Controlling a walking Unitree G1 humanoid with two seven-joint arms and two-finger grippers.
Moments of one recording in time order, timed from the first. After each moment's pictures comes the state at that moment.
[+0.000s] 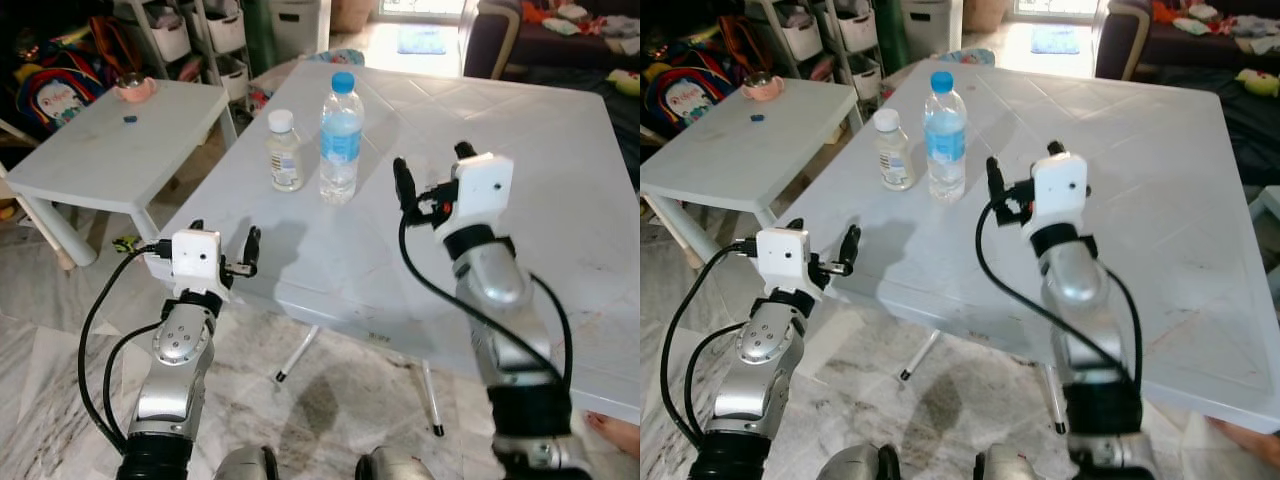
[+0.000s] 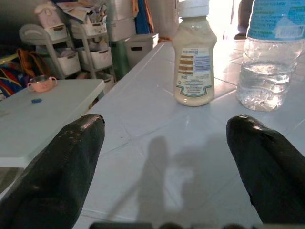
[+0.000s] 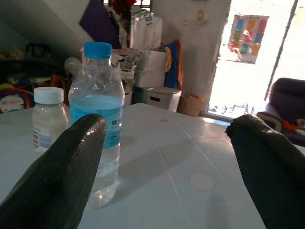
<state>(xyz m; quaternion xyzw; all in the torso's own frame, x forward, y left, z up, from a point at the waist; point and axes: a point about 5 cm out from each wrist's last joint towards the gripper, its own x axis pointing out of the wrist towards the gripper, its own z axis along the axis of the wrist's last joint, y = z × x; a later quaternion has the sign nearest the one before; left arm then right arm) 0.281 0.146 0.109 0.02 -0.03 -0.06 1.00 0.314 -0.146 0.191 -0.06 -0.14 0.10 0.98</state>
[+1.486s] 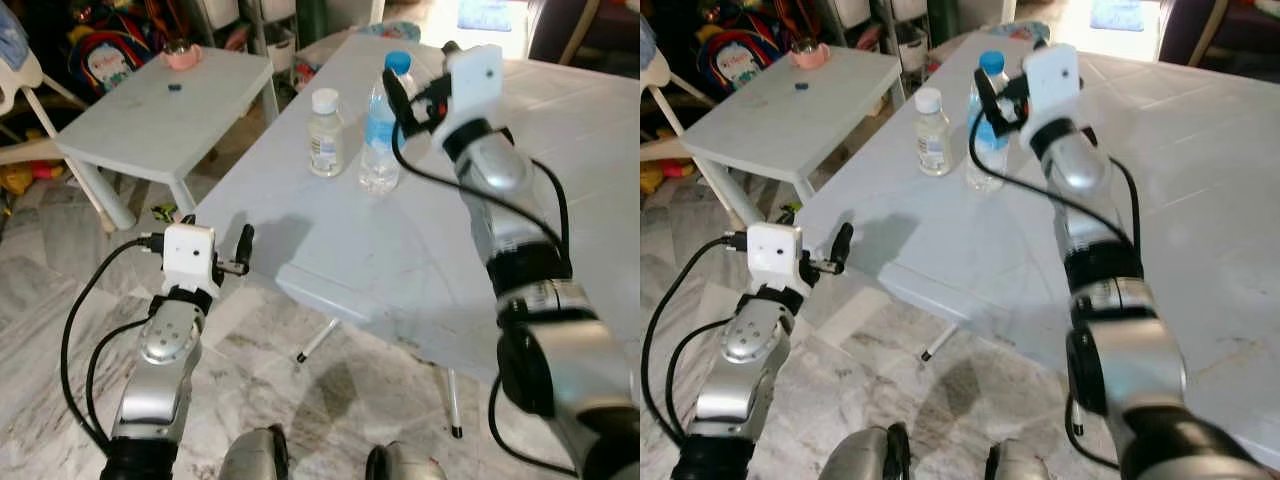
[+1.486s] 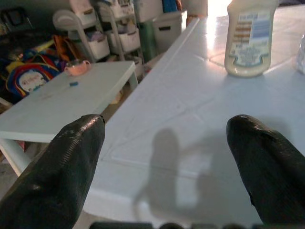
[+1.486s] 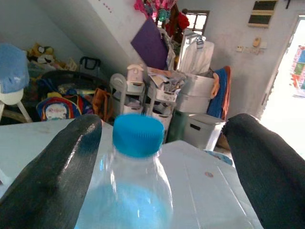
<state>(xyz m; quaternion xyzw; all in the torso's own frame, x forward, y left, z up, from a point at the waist) 0.276 0.156 0.116 0.06 -0.02 -0.07 1.00 0.399 -0.140 0.256 -0.12 -0.19 0.16 0.96</state>
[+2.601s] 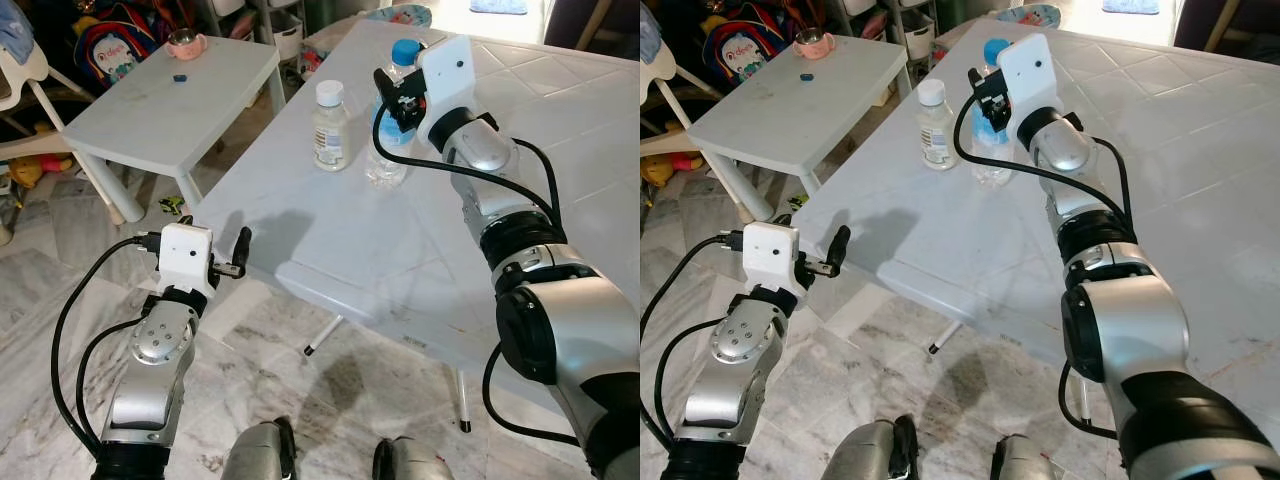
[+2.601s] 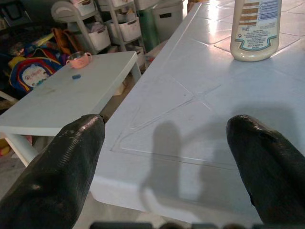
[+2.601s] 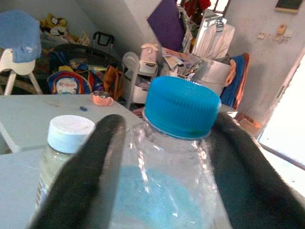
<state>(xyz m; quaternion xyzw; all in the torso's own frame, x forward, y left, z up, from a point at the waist) 0.273 0.159 0.121 0.07 -0.01 -0.07 0.99 0.412 -0.131 0.253 -0.17 -0.16 0.18 0.96</state>
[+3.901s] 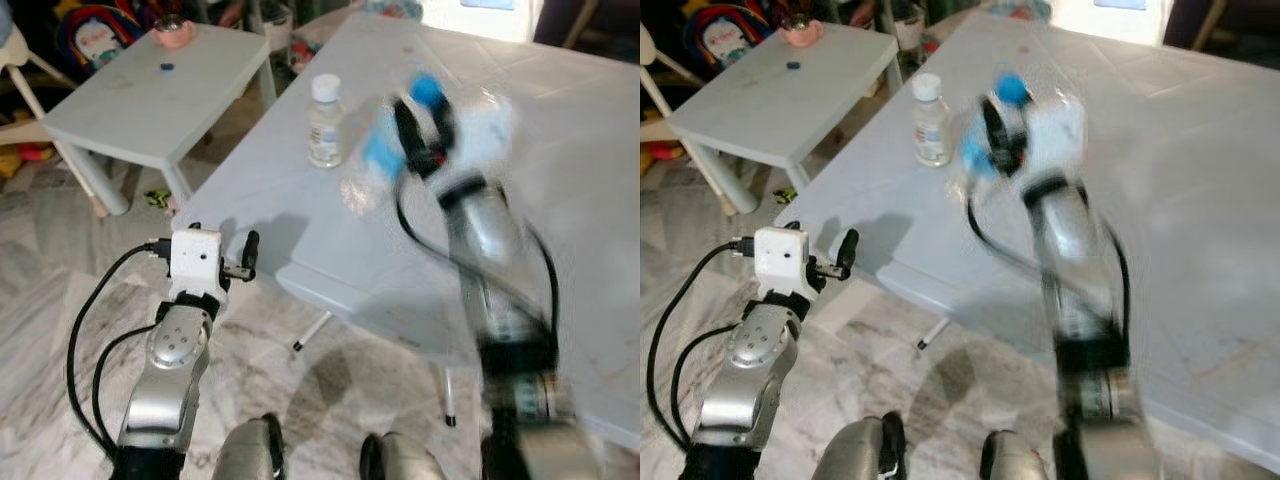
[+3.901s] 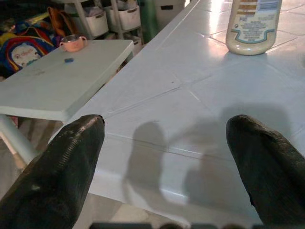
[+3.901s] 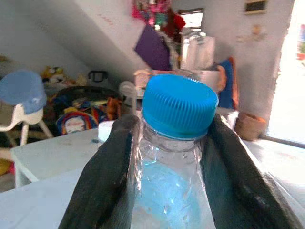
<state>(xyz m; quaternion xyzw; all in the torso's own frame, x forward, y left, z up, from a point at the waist) 0.273 0.147 0.113 0.04 0.01 -0.05 1.00 0.321 -0.130 0.214 -0.02 -0.21 0.15 0.97</state>
